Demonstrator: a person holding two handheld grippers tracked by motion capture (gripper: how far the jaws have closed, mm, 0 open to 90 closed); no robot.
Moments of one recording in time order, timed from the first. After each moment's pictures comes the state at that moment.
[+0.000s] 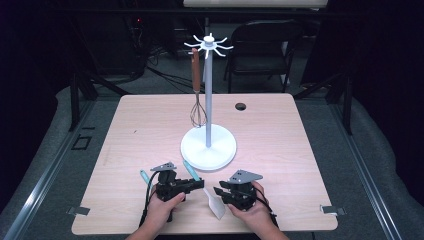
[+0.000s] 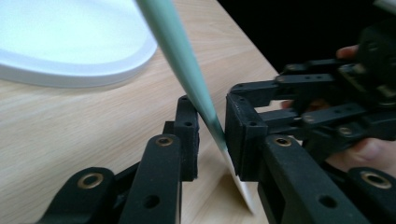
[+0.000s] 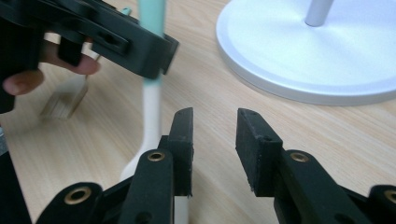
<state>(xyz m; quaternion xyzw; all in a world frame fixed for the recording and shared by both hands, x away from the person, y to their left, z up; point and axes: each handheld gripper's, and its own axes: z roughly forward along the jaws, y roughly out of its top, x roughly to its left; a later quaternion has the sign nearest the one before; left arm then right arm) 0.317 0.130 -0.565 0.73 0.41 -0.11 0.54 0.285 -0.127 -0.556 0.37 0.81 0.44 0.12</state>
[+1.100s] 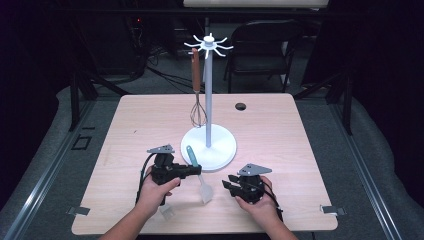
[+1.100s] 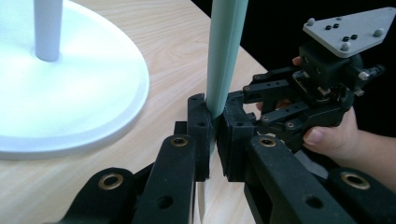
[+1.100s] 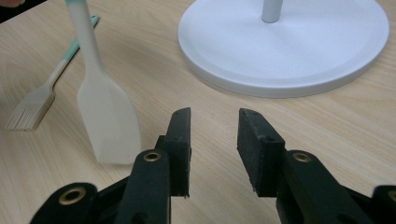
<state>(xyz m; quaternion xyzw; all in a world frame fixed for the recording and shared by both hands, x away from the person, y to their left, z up) 0.344 0.137 -0.511 0.77 0.35 -0.09 0.52 0.300 -0.149 -0.555 0.40 0.80 0.43 0.12</state>
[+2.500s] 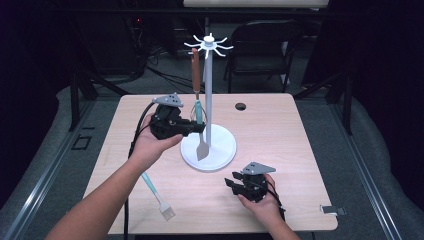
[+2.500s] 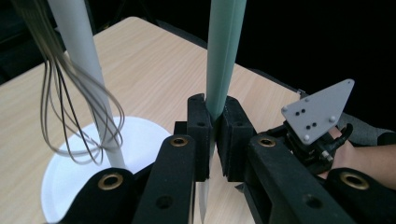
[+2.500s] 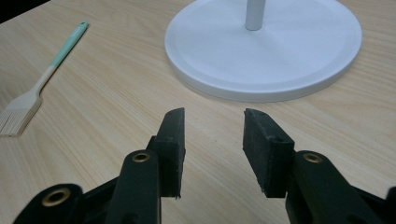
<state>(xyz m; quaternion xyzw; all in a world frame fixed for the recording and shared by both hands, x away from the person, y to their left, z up) 0.389 0.110 -0.357 0.84 0.24 0.04 0.48 0.303 -0.158 -0.554 0.40 0.79 0.44 0.14</state>
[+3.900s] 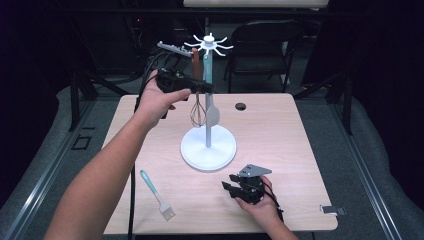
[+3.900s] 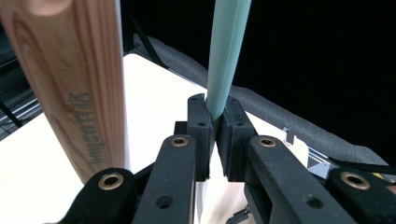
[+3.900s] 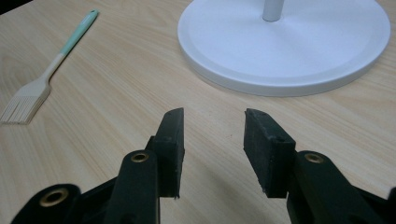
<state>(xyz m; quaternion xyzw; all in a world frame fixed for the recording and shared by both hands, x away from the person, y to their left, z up) 0.447 0.093 -0.285 0.83 0.25 0.01 0.50 0.301 -0.151 -0.559 0.39 0.80 0.43 0.13</state>
